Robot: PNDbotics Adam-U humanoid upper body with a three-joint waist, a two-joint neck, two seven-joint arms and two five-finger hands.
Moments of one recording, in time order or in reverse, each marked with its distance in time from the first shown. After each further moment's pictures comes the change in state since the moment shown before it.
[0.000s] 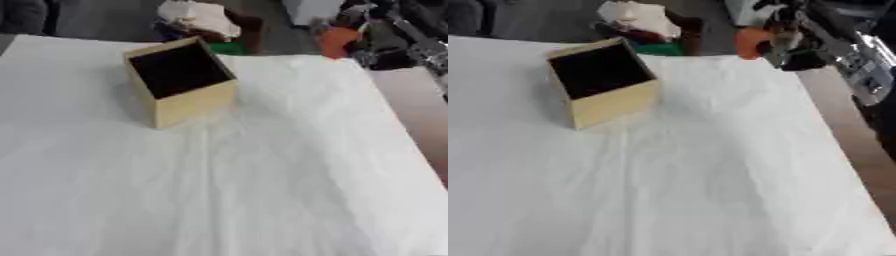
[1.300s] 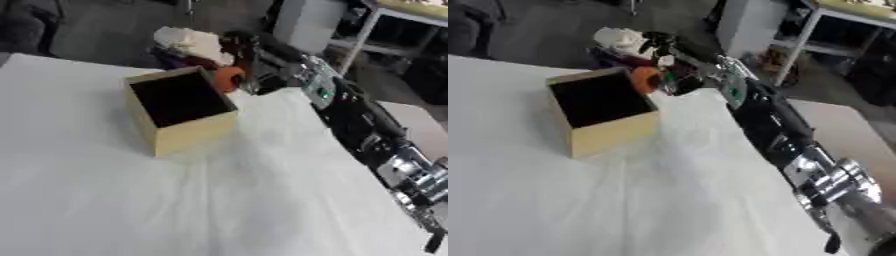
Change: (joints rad) left arm -0.128 -0.017 -0.045 -0.005 0.072 -0.084 -0.030; right arm -0.185 0.120 0.055 0.154 0.107 -0.052 0.164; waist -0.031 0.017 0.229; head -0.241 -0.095
